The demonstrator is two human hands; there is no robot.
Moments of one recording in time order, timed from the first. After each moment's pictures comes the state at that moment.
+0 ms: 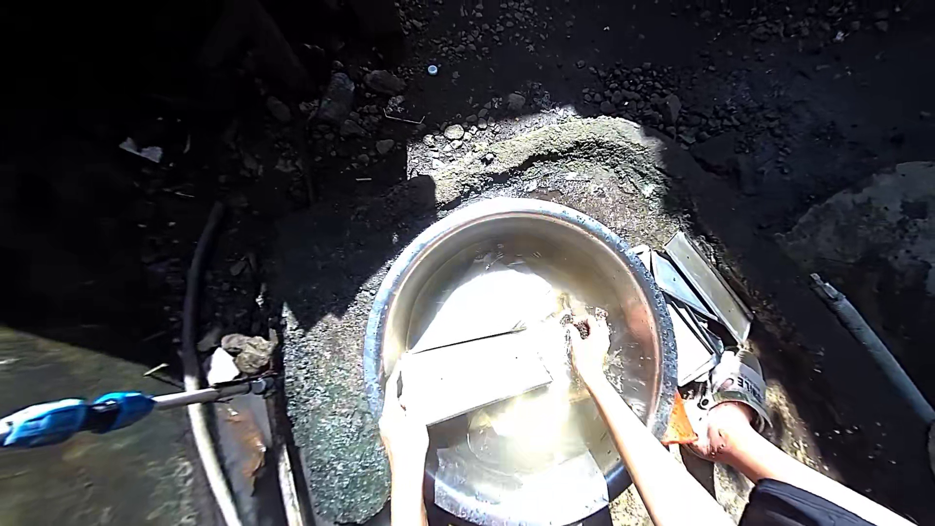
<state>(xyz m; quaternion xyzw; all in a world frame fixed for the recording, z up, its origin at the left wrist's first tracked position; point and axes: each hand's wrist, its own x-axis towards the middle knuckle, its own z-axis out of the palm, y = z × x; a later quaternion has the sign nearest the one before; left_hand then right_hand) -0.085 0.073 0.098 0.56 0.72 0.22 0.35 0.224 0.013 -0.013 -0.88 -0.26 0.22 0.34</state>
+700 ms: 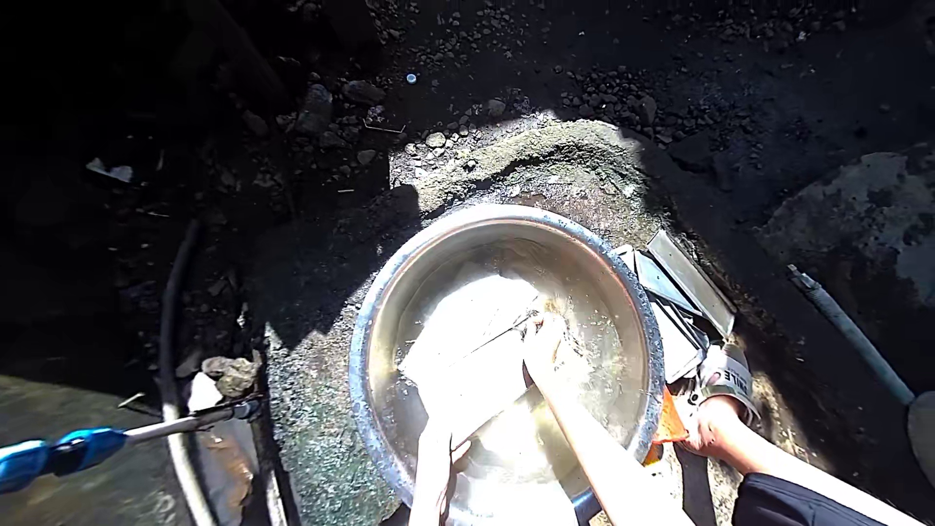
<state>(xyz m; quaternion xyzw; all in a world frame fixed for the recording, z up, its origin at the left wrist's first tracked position) -0.064 0.028 0.068 0.29 0.68 0.18 0.65 0.163 0.069 0.005 -0.90 -0.20 0.24 0.31</state>
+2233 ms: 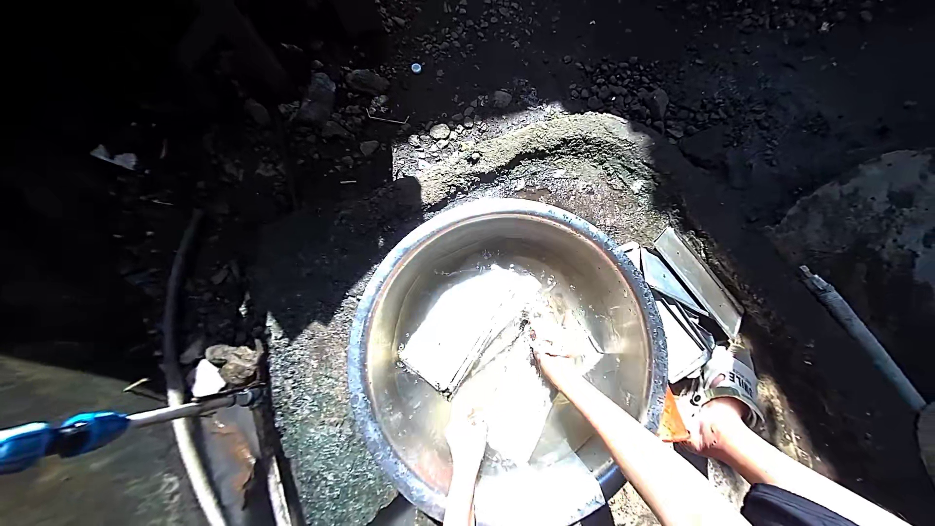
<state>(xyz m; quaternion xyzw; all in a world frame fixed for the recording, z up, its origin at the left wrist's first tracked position) -0.027 0.015 0.024 0.54 0.69 -0.05 0.47 0.191 0.021 -0.015 -0.82 -0.49 0.29 0.08</state>
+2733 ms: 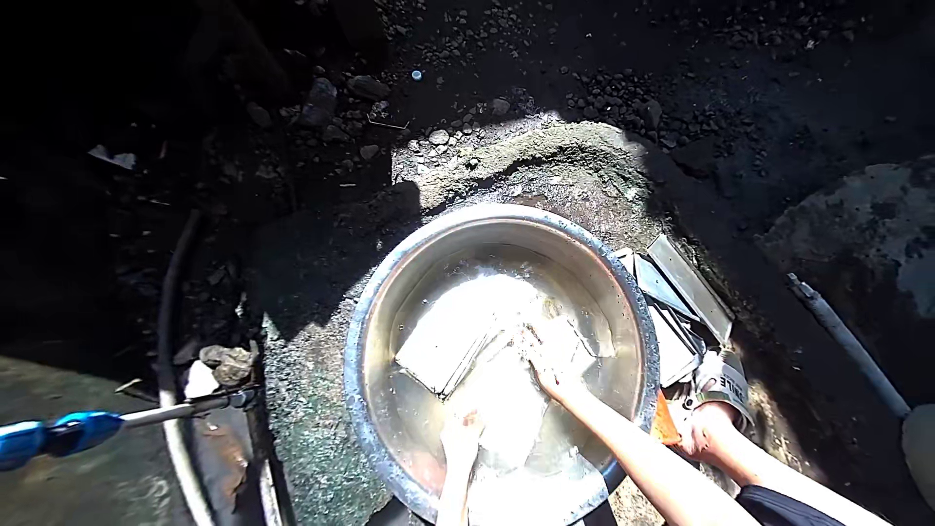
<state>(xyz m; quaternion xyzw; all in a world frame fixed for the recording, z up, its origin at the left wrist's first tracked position) -0.030 0.016 0.015 0.52 0.69 -0.04 0.51 0.199 -0.006 -0.023 -0.74 -0.59 0.29 0.12</state>
